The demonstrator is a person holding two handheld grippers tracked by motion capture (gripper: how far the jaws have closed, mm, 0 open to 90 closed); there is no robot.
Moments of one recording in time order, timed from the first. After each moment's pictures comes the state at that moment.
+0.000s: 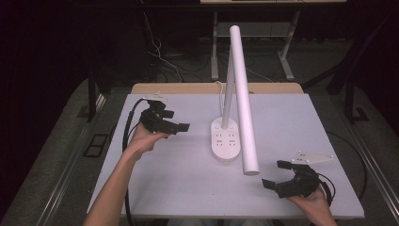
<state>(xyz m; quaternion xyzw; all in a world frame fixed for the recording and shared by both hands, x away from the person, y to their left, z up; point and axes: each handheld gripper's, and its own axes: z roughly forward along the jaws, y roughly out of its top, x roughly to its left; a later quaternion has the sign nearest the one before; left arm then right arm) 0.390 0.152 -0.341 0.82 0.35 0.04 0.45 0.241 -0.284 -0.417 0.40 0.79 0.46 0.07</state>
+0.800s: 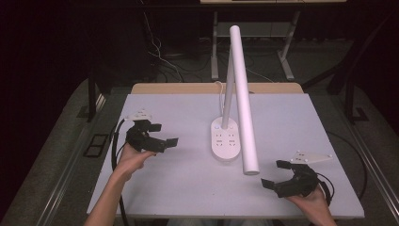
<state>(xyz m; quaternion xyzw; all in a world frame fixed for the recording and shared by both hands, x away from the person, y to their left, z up) 0.338 0.186 -0.361 0.79 0.37 0.06 0.49 0.242 -0.282 -0.417 0.40 0.79 0.46 0.07</state>
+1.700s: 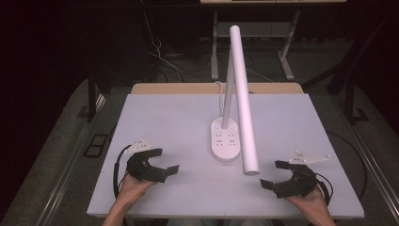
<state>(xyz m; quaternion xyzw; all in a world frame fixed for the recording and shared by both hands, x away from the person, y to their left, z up) 0.278 0.184 -0.408 0.78 0.37 0.06 0.50 0.242 -0.279 -0.418 0.39 0.80 0.45 0.06</state>
